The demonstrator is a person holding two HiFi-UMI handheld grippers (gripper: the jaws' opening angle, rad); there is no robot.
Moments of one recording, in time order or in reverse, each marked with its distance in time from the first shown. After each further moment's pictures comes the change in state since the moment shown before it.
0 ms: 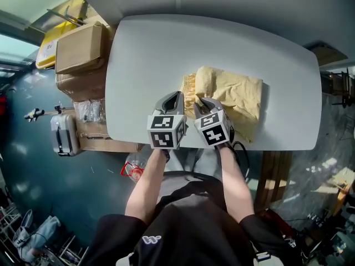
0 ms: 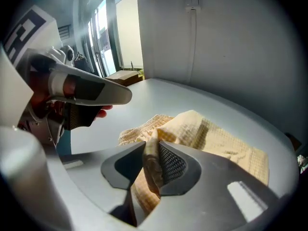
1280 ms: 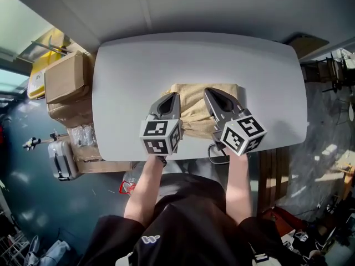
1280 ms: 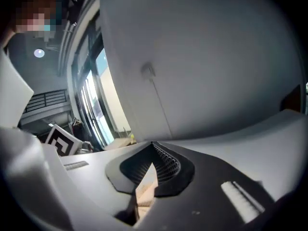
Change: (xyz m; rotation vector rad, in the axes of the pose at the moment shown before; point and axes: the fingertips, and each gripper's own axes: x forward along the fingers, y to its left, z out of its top) left arm 0.021 -0.072 0.071 0.067 -0.097 -0.133; right arm -0.153 -0.102 0.104 0.360 -0.633 0.082
